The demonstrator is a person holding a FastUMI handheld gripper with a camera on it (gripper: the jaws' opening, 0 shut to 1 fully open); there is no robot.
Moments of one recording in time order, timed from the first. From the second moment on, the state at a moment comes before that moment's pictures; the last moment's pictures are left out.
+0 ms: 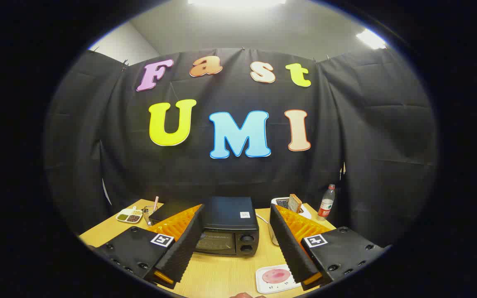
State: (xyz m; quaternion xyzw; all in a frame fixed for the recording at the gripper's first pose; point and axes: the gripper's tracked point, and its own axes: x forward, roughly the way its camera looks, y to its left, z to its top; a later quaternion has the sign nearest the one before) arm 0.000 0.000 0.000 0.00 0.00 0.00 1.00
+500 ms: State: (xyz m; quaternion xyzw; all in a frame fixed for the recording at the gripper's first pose) arm -0.003 0.026 -0.001 0.00 0.00 0.02 1.00
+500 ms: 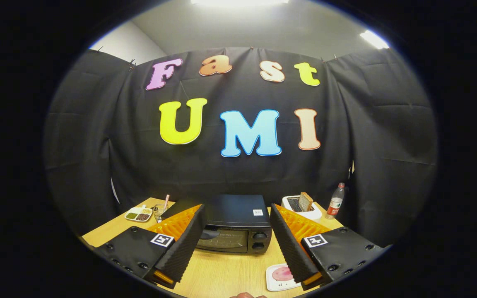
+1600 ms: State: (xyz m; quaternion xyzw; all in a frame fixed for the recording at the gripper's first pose) arm 0.064 0.066 -0.020 0.01 0.06 0.01 1.00
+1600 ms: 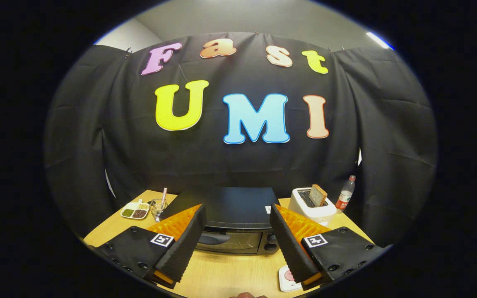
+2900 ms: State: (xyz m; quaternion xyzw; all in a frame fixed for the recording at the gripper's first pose) arm 0.160 0.140 -0.148 0.01 0.21 0.01 0.98
